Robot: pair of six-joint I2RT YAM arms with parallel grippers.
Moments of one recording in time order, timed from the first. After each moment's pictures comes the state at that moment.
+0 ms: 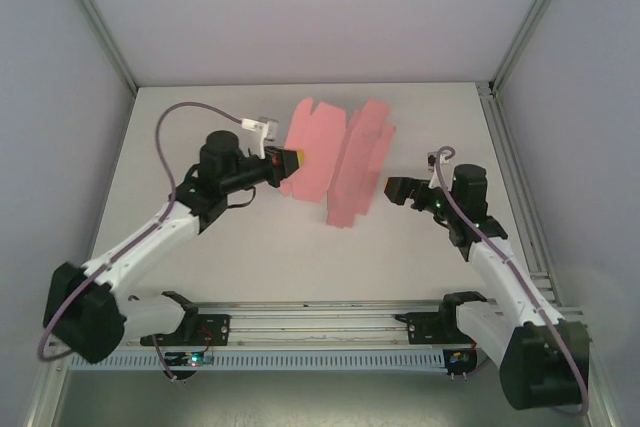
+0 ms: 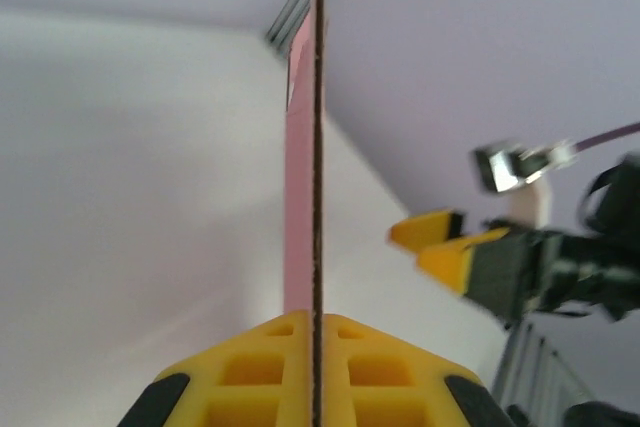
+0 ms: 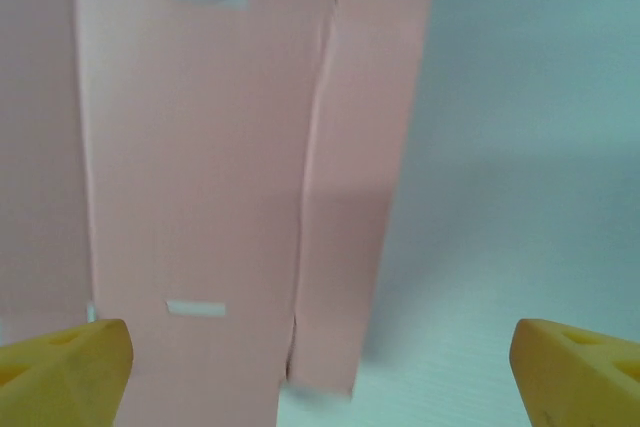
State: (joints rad) left arm -0.46 1.18 0.87 0.10 0.54 -0.49; right arm 0.06 0.93 0.49 -0.05 -0.59 0.40
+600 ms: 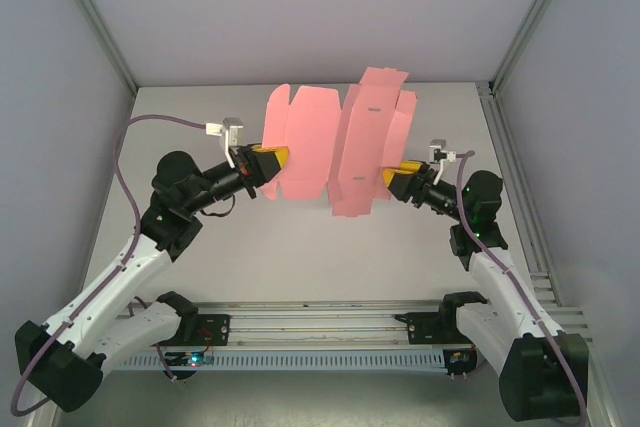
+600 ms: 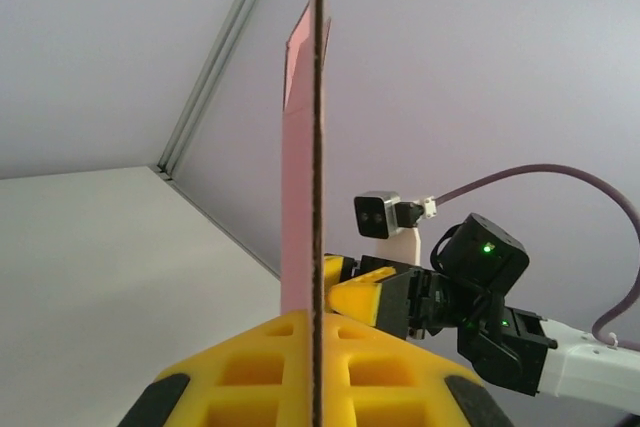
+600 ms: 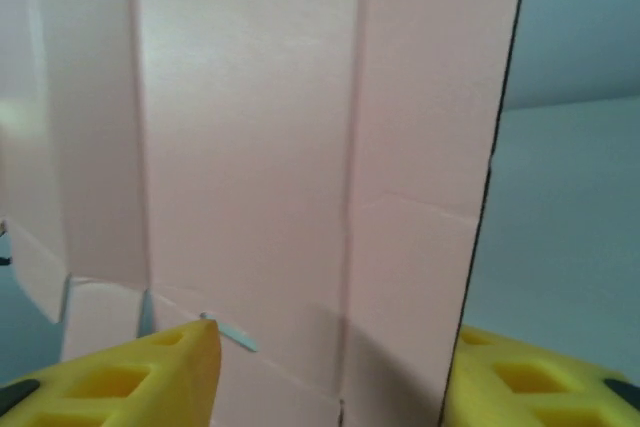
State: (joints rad) left arm -0.46 0.92 0.80 0.23 0.60 -0.58; right arm 0.05 0.88 0.43 0.46 -0.92 0.59
